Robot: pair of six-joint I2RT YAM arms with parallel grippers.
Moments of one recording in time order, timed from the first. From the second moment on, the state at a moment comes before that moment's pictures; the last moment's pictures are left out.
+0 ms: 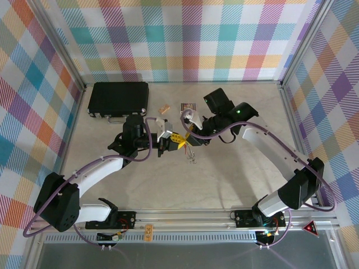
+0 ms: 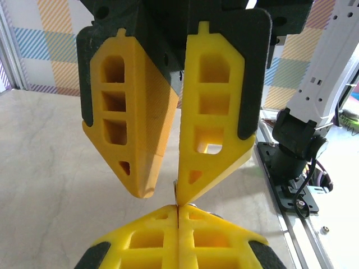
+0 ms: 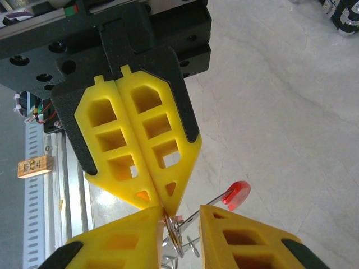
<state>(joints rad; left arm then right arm) -0.53 1.28 0.76 0.27 0.96 0.14 0.65 1.50 1.52 -1.00 -0.59 -0.46</state>
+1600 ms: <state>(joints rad) -0.53 1.28 0.76 0.23 0.95 0.15 0.66 1.52 1.50 -1.04 -0.59 -0.48</state>
